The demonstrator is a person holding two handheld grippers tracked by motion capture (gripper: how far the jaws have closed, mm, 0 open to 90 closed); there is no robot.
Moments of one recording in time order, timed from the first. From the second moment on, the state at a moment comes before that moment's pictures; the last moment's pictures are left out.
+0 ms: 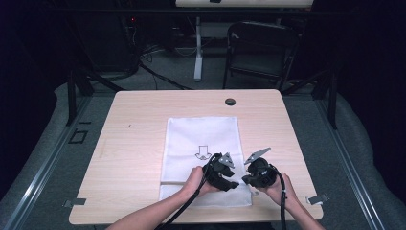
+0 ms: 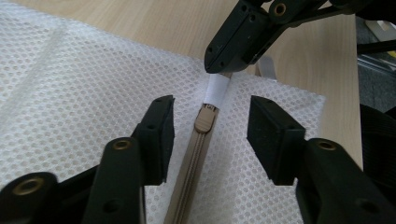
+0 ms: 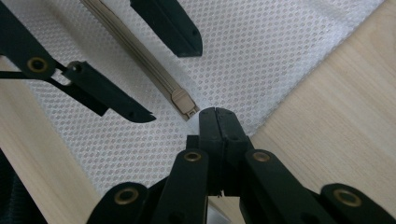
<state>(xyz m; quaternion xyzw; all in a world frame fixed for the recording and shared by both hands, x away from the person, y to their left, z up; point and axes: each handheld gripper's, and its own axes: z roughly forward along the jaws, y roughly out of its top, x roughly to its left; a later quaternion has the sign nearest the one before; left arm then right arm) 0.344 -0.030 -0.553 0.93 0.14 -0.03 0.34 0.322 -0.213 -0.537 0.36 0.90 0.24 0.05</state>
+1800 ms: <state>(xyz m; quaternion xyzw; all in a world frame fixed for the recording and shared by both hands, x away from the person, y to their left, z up) 0.346 -0.029 -0.563 0.93 0.12 -0.03 0.34 0.328 -0.213 -0.555 0.39 0.89 0.23 0.01</state>
